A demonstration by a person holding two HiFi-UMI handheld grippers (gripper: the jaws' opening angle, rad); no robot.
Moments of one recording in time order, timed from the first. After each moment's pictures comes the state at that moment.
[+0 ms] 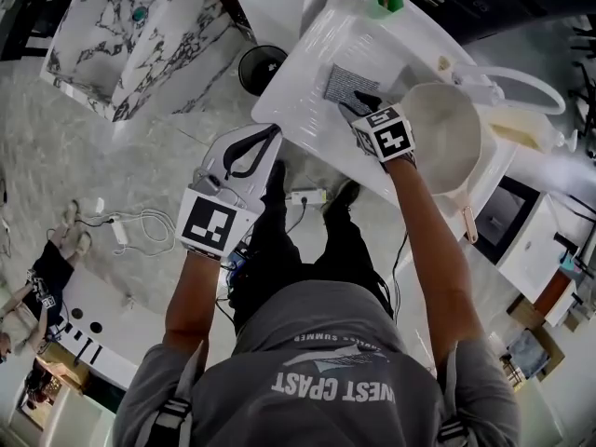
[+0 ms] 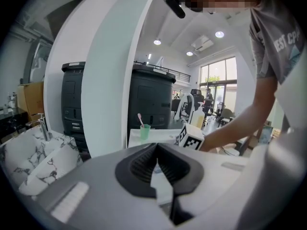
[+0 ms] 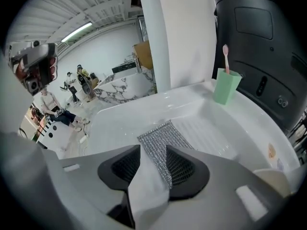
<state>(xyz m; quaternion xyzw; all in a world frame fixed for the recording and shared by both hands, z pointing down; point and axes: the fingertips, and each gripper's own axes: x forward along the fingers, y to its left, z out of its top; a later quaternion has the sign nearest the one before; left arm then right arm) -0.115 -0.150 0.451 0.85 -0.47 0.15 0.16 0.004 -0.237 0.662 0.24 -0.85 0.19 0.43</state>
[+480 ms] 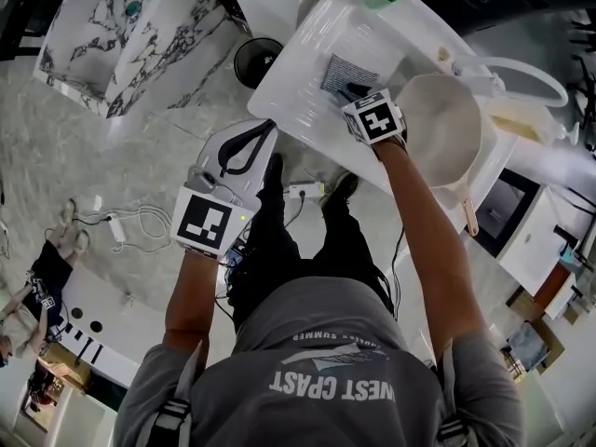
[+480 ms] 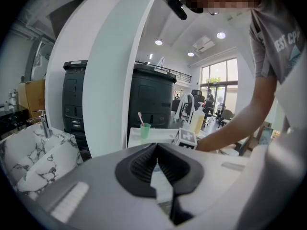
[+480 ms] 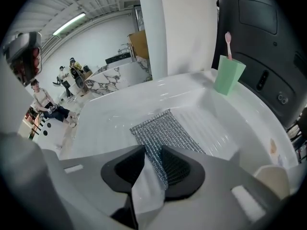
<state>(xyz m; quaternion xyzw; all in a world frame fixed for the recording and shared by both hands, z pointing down) -0.117 -0.143 0.460 0.85 -0.48 0.16 0.16 0.005 -0.240 0.694 0.26 -0.82 0.19 0.48</state>
